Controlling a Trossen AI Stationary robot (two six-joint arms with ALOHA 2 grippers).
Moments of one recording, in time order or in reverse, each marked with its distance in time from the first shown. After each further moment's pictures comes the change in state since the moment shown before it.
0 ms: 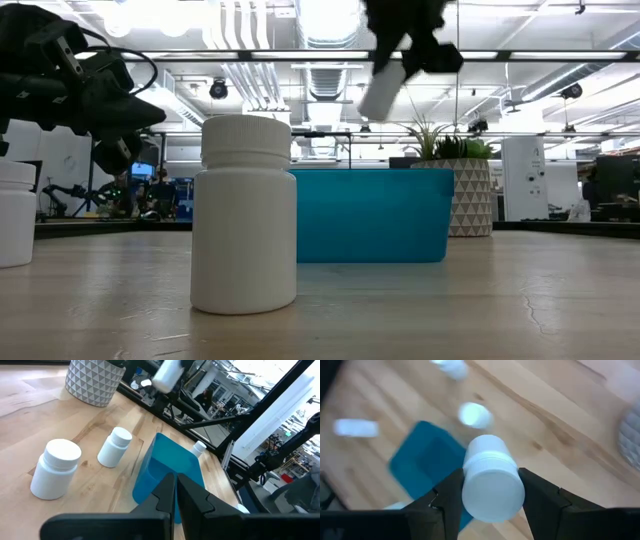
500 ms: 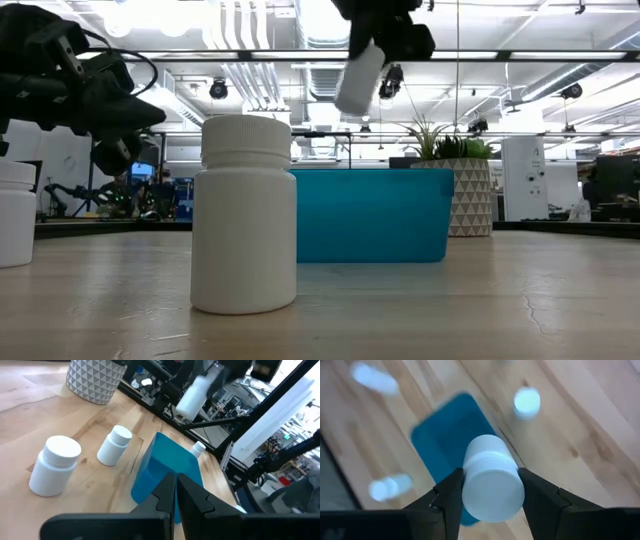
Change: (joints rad) left arm 0.000 0.000 0.000 -0.001 0.000 -0.028; right arm 0.165 0.227 0.244 -0.144 0.025 -0.110
